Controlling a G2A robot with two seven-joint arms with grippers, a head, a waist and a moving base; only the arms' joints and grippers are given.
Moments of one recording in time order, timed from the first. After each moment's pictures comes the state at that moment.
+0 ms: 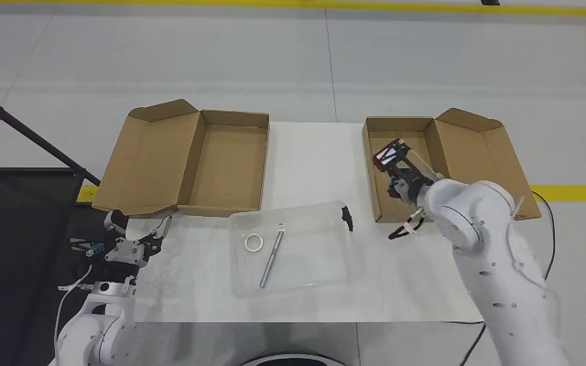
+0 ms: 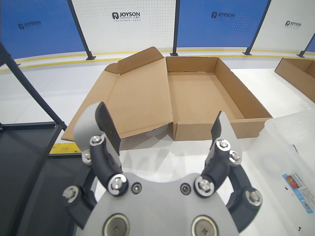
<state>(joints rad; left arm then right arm) 1.84 -1.16 -1.74 -1.86 1.15 -0.07 0.24 -0.87 -1.11 1.22 -1.62 -1.23 -0.32 1.04</state>
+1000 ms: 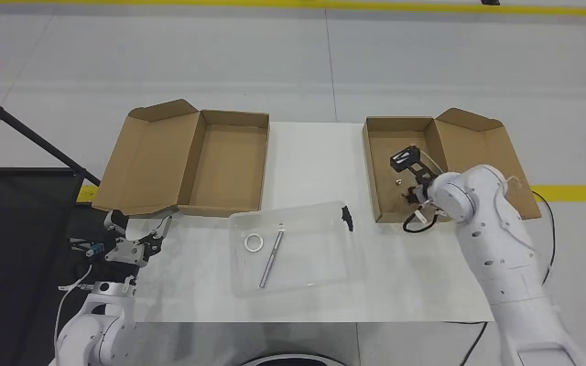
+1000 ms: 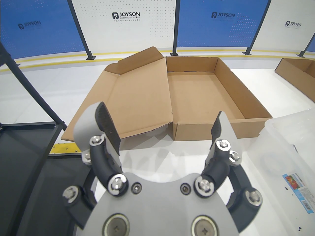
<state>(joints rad) 1.84 -1.16 -1.74 -1.86 1.15 -0.07 0.24 -0.73 -1.12 1.19 -1.33 -1.20 -0.35 1.15</state>
